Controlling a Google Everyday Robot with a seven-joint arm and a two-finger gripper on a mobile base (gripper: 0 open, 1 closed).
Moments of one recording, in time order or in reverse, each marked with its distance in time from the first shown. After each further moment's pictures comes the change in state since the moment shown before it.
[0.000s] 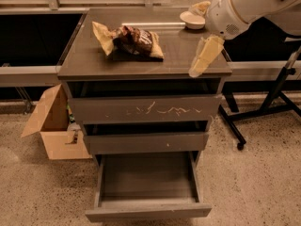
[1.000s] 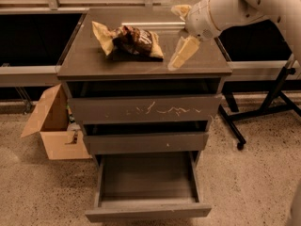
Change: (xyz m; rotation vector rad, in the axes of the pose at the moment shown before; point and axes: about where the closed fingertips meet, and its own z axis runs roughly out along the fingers) arm -0.011 -0.047 0.071 0.038 -0.197 -0.005
